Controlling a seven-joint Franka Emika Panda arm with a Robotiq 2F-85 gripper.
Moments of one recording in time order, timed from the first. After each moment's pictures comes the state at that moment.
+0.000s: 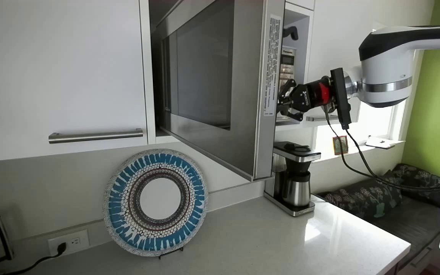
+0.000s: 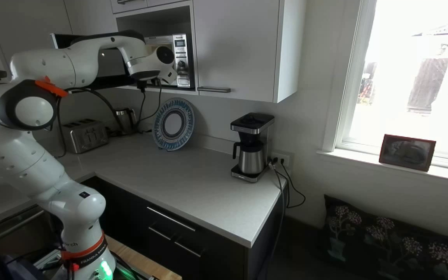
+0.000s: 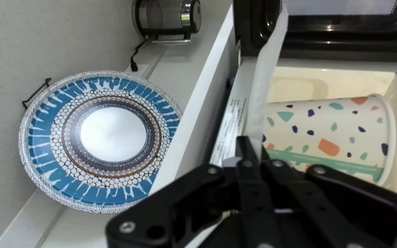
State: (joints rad) arm 0.04 -0.40 -0.08 -1.95 1.17 2.05 0.15
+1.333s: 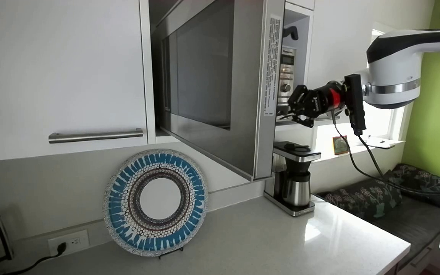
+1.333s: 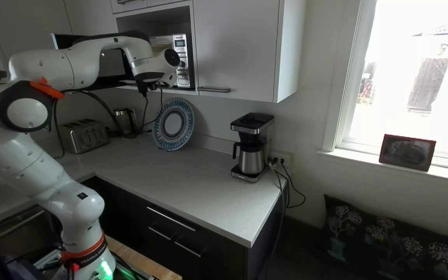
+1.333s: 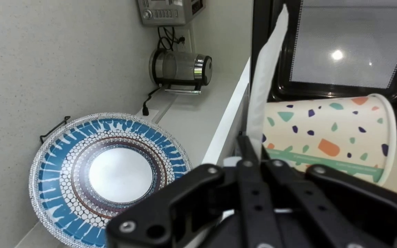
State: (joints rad) arm -0.02 -0.41 -0.11 -1.97 1.17 1.80 0.04
